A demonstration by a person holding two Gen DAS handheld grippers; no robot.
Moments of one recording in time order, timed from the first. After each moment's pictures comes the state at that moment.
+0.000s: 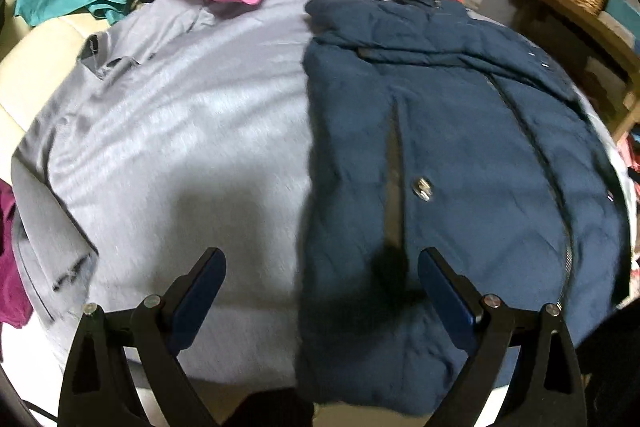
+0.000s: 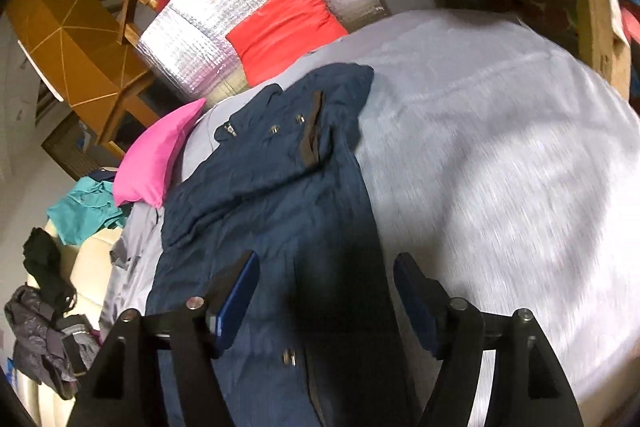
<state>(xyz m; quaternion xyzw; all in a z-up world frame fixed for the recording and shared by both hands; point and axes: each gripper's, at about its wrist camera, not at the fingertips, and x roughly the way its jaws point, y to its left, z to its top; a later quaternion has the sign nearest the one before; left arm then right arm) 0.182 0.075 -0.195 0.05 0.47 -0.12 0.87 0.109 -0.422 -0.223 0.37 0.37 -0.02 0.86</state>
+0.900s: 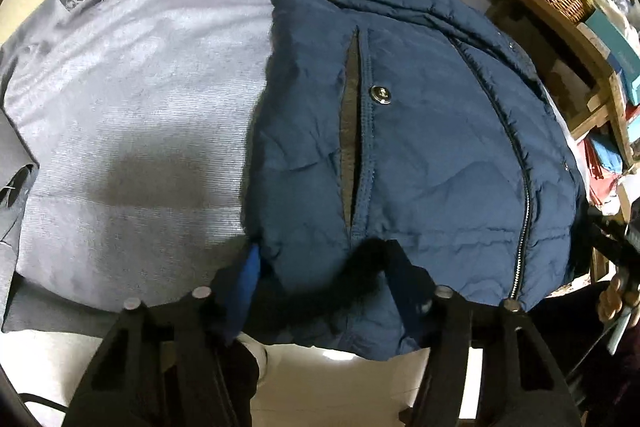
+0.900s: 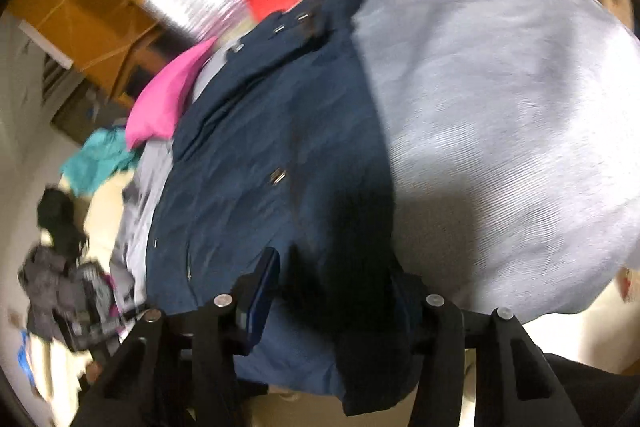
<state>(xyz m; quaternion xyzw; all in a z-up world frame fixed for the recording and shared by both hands) 0.154 0.089 -0.227 -0.03 0.52 -0.19 0.83 0.039 -0.365 -0.266 0.36 0.43 0.05 0.83</state>
